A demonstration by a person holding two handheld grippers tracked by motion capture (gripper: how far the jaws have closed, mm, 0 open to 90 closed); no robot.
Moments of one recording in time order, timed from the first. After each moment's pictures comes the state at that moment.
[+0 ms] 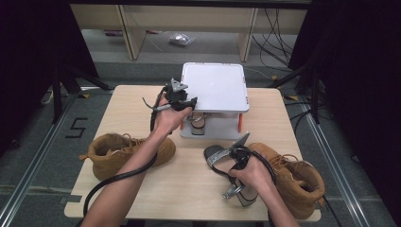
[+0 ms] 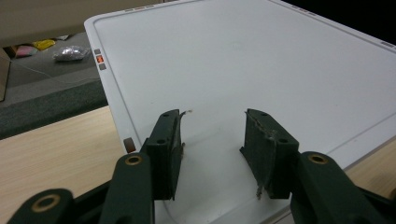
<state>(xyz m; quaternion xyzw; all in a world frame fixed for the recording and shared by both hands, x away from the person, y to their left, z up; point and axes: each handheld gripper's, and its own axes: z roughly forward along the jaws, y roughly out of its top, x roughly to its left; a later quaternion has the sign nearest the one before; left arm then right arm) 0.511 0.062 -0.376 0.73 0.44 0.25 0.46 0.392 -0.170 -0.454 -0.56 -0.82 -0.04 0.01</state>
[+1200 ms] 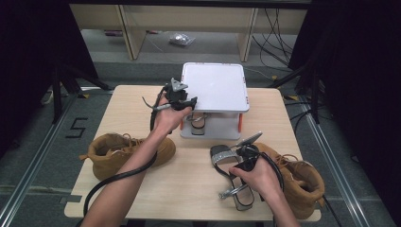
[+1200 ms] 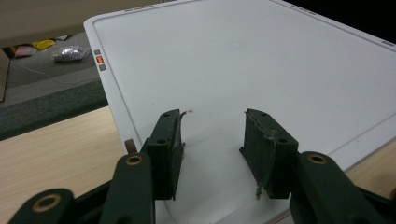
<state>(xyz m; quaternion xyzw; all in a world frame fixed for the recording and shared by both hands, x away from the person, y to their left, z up) 0.512 0.063 -0.375 0.73 0.44 0.25 0.46 0.374 -0.181 -0.428 -0.61 -0.78 -0.12 -0.02</state>
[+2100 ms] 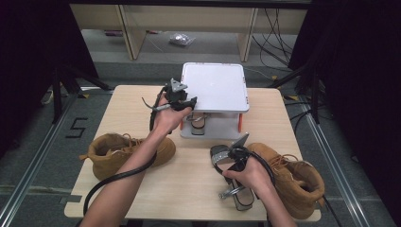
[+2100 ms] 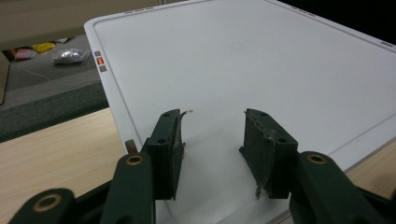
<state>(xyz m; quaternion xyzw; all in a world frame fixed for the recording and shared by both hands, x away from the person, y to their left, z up) 0.512 0.063 -0.377 0.73 0.43 0.25 0.46 0.389 -0.165 -0.453 -0.58 -0.81 -0.04 0.01</state>
